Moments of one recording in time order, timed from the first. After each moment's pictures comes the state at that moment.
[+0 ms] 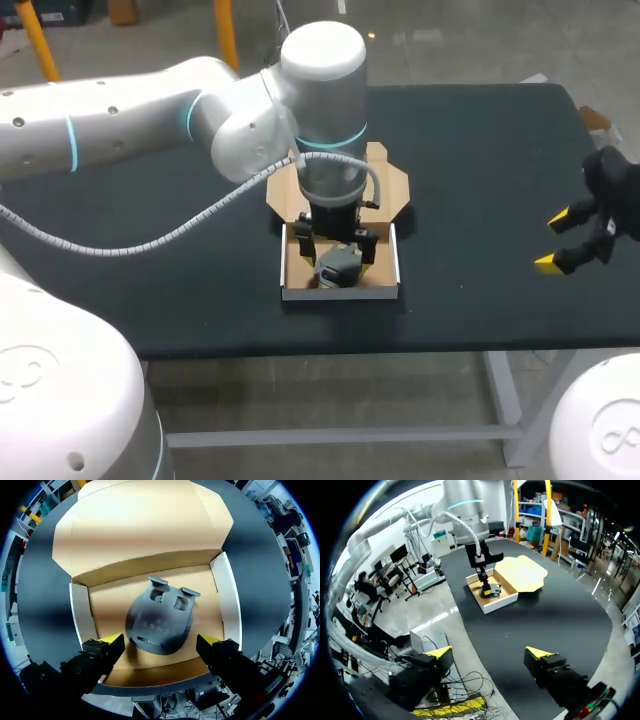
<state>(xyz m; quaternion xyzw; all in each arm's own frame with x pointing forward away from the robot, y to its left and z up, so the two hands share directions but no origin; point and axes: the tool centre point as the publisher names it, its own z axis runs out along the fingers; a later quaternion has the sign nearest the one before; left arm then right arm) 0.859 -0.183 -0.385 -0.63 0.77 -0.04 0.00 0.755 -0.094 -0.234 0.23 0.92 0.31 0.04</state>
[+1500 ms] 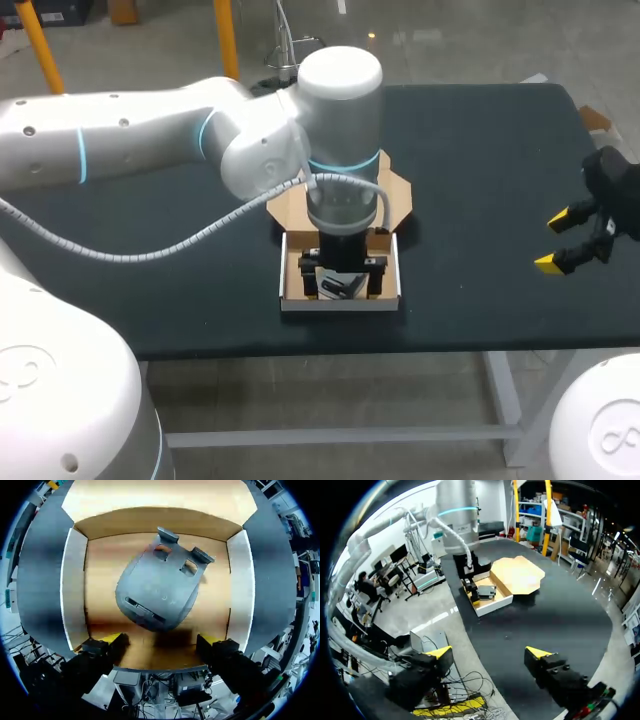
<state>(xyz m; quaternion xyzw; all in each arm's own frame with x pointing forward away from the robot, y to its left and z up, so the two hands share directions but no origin) 0.794 -0.194 -0.402 -0.70 0.71 0.01 -0.03 0.756 -0.093 -0.234 0.23 0.92 0.31 0.04</state>
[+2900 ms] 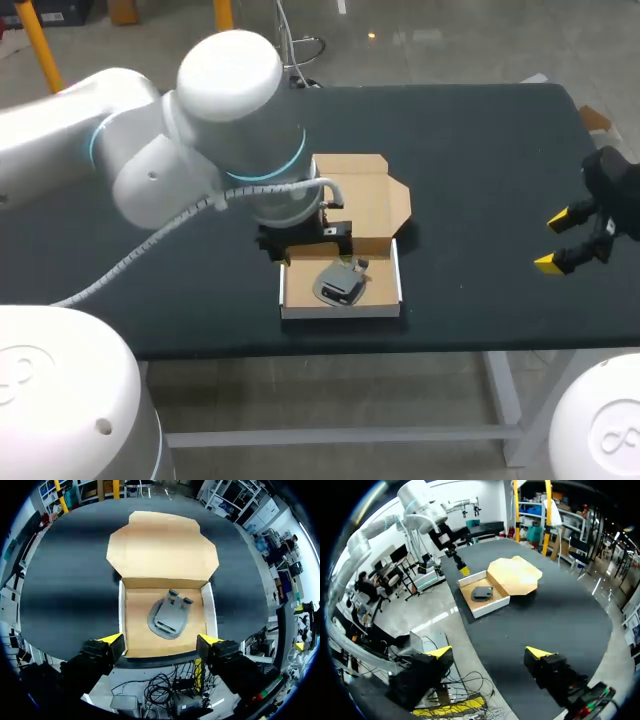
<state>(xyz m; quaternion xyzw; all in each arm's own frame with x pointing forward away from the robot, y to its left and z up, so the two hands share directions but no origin) 0.803 -0.149 -0.302 -0.68 0.71 -0.17 0.04 0.756 -0.093 -0.235 0.23 0.92 0.31 0.04</state>
